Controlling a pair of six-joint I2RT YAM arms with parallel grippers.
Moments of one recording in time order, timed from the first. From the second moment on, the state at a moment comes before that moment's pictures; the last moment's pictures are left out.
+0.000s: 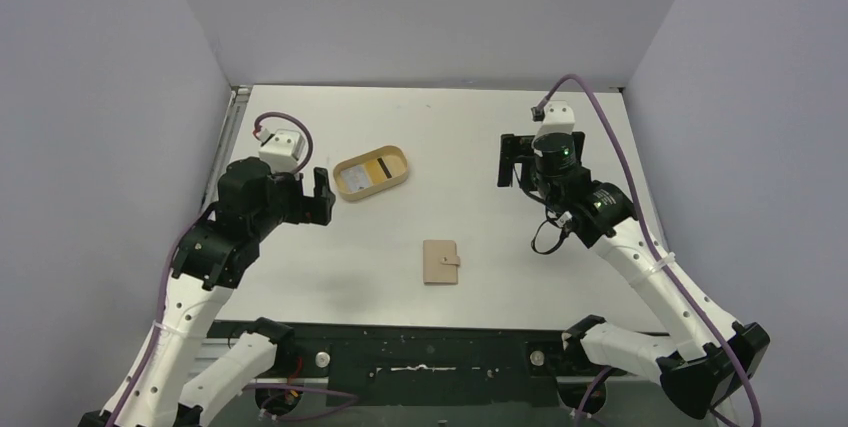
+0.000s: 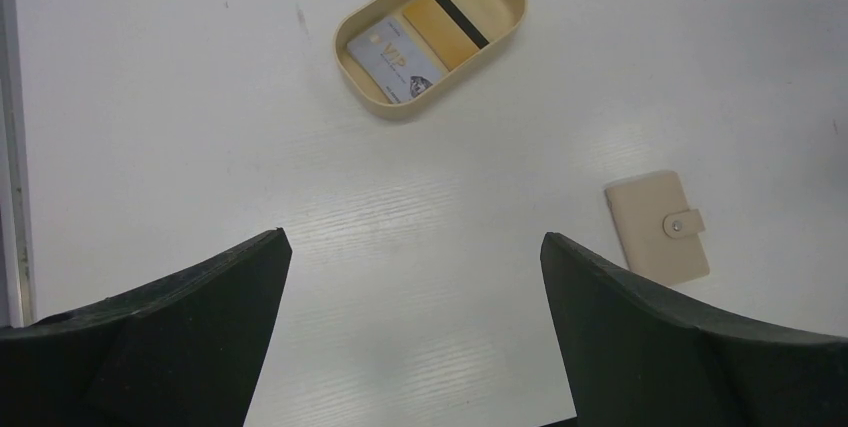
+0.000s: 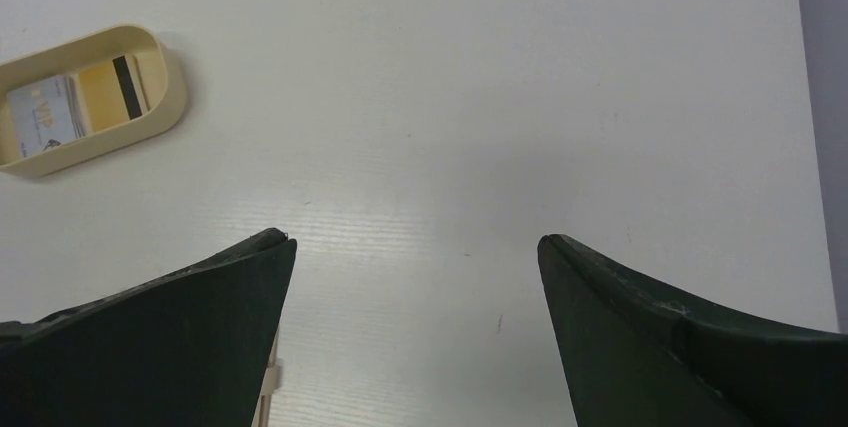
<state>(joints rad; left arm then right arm) -0.36 0.83 1.06 -0.75 -0.06 -0.15 0.54 1.09 1.13 -0.58 0.40 0.24</state>
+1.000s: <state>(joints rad) -0.52 1.05 0.75 -0.56 0.04 -0.61 0.85 1.54 1.05 -0.56 0.04 -0.09</state>
